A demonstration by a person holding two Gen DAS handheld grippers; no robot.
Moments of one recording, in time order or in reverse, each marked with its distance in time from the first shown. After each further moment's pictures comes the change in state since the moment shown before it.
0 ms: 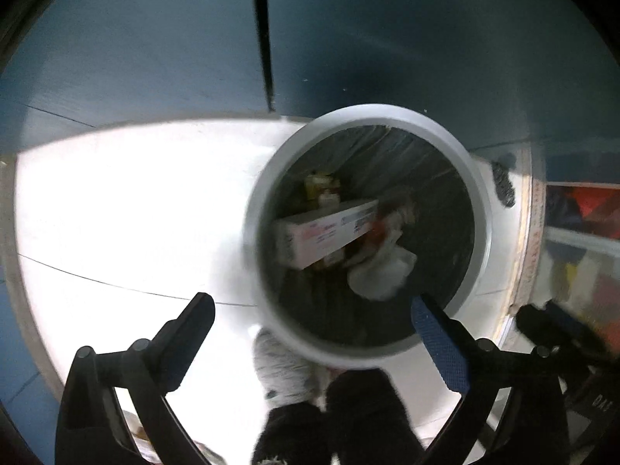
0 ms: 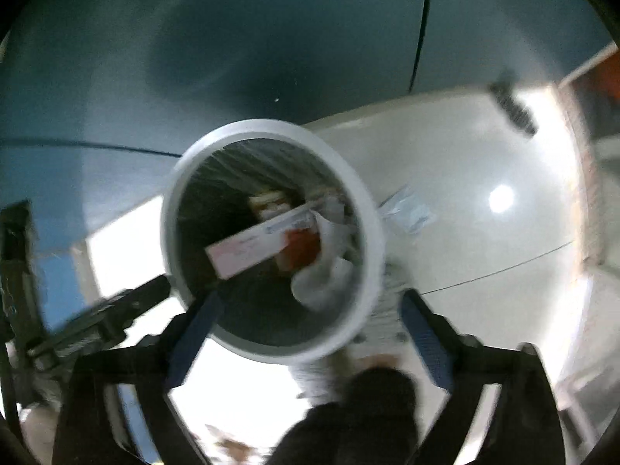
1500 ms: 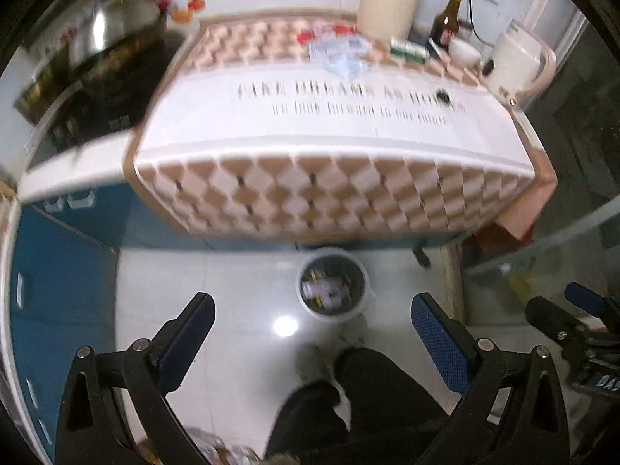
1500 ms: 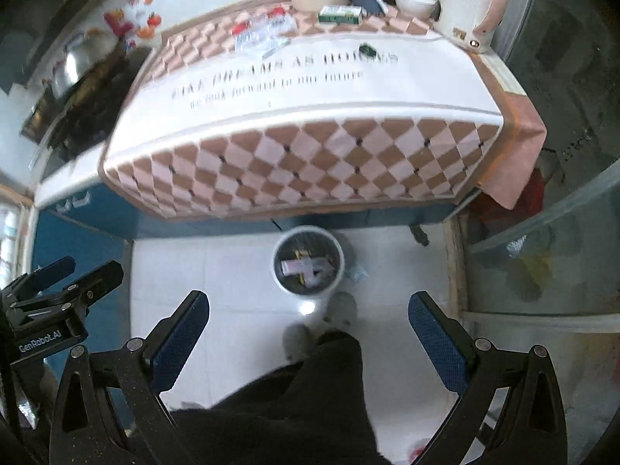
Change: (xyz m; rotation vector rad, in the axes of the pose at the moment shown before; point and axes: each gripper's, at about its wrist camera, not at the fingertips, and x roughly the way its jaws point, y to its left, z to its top) left arm -0.562 -0.065 -0.172 0.112 -0.534 0.082; right arm -0.597 0.126 -0.186 -0.193 -0.359 -0.066
